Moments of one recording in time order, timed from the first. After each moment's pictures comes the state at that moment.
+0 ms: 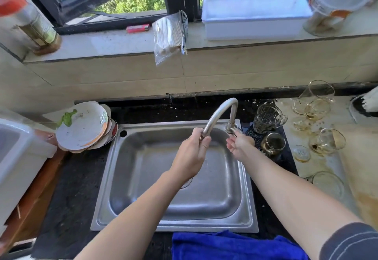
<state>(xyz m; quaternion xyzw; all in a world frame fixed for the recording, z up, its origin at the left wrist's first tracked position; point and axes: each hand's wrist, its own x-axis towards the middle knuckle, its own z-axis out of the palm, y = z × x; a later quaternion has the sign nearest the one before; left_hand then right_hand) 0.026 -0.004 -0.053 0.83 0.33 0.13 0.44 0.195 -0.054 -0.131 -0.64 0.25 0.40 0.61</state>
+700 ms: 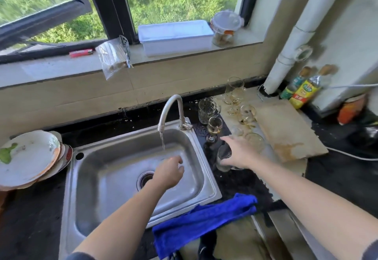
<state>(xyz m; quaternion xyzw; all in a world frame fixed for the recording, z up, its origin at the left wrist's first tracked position) 0.001 -0.061 -0.090 0.92 0.25 -0.12 0.27 0.169 -0.247 -0.048 -0.92 -0.33 0.23 0.02</state>
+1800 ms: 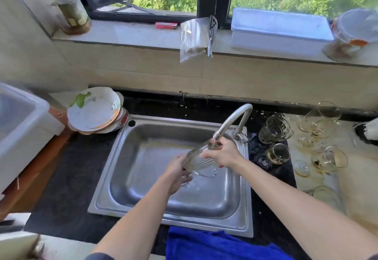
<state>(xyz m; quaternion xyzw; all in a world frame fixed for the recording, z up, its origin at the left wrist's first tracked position) -0.031 0.002 -0.127 0.33 0.56 0.08 0.76 0.134 -0.061 -0.087 -0.78 -0.28 0.47 0.30</state>
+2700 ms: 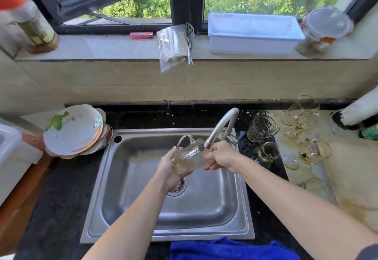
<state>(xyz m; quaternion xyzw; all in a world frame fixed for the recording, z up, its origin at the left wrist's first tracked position) -0.010 0.044 -0.126 0.22 0.48 0.10 0.84 0.147 -0.053 -0.062 -0.76 -0.19 0.54 0.30</state>
